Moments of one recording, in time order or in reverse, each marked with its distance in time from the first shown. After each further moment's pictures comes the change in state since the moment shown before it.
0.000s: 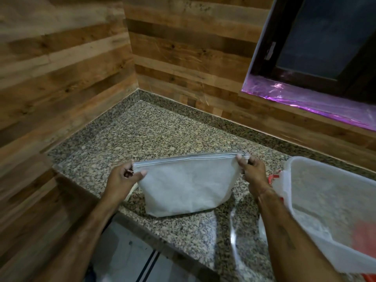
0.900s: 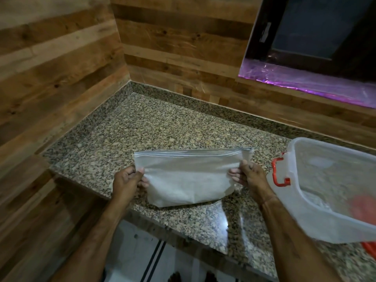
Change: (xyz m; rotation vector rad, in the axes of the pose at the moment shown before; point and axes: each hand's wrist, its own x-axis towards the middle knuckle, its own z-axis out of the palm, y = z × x) left_hand -0.012 -0.024 0.008 -0.230 0.032 -0.236; right_hand -0.055 0.043 0.000 0.212 -0.078 0.163
